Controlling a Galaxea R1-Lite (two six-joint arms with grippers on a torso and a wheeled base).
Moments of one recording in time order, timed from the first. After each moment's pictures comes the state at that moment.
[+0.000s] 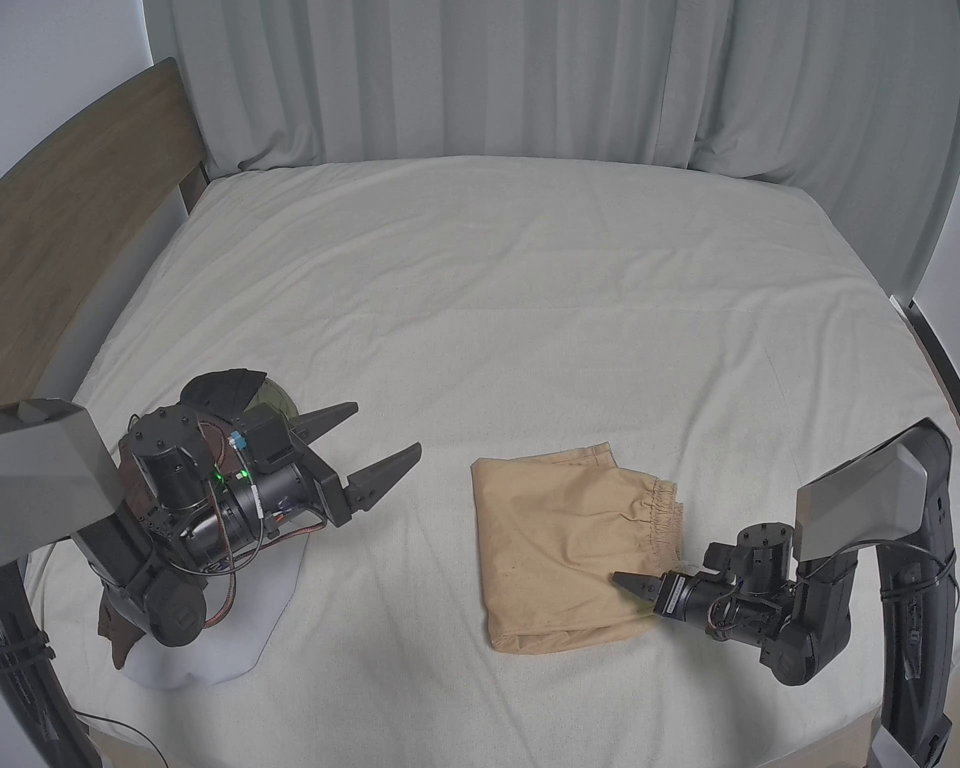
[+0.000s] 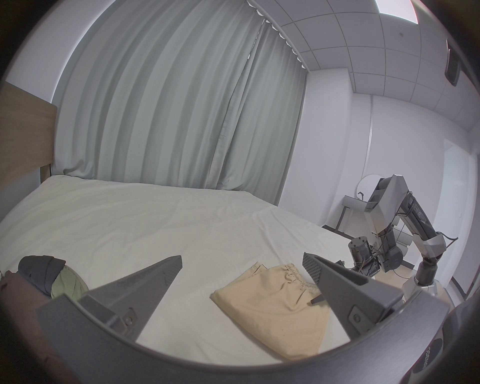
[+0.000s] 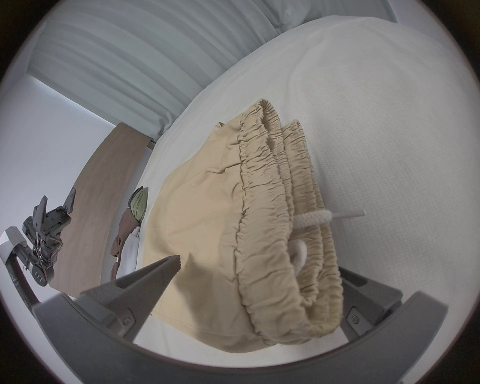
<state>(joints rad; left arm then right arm) -0.30 2.05 -0.54 -1.55 -0.49 -0.05 0.33 2.45 -0.37 -1.55 0.22 0.62</state>
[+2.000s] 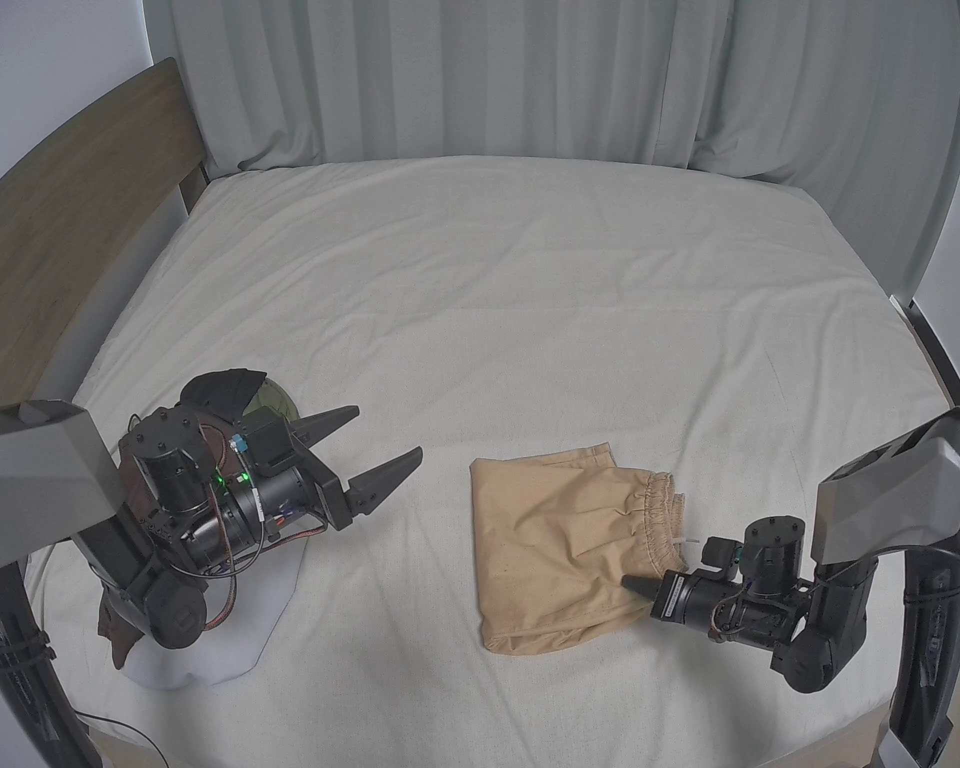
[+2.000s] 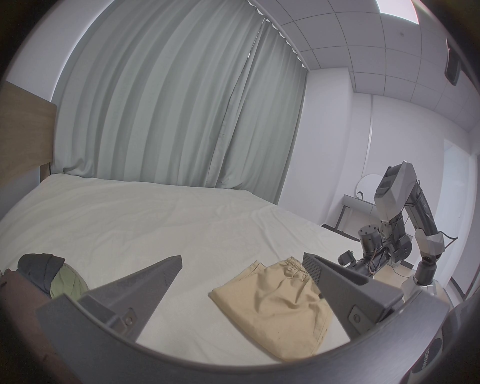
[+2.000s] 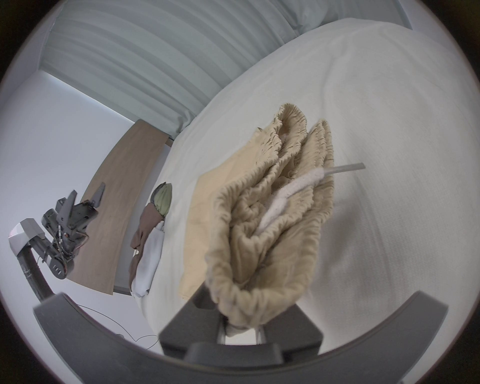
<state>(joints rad) -0.31 2.05 -0.53 -1.55 -0.49 -0.05 0.41 2.32 -0.31 -1.55 0.23 0.63</state>
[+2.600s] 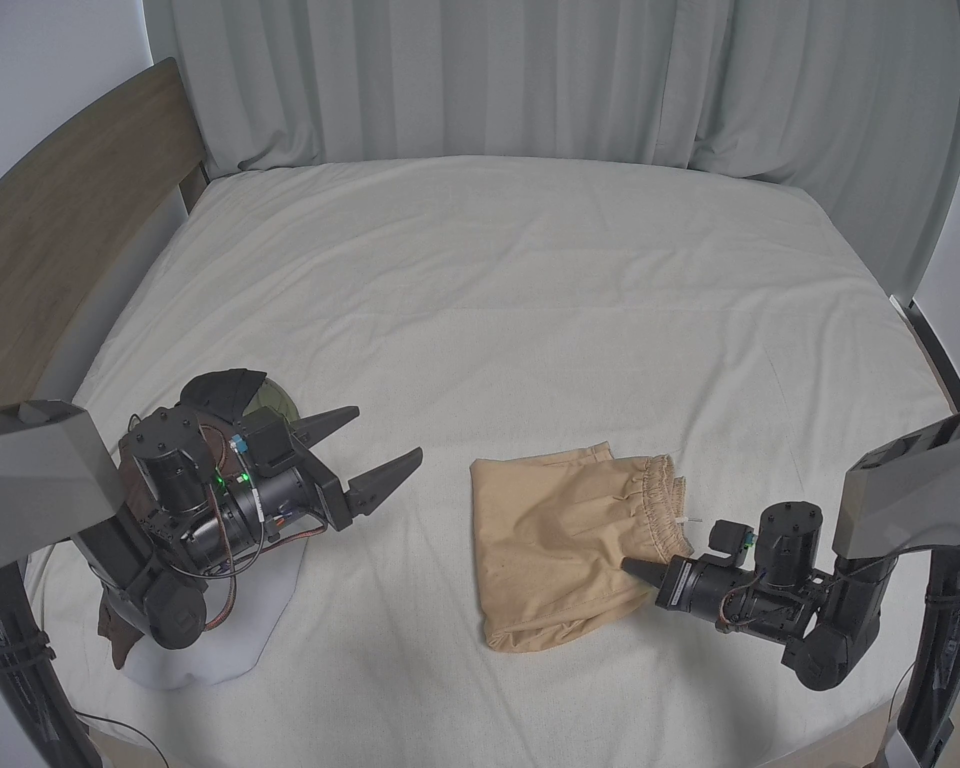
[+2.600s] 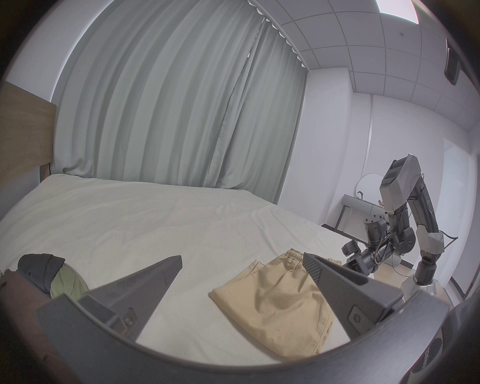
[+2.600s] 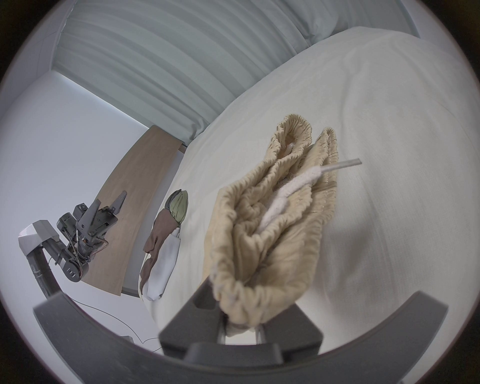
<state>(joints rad) -0.31 2.05 -0.53 -1.55 -0.49 -0.05 0.43 2.22 -0.29 -1.55 0.24 0.62</state>
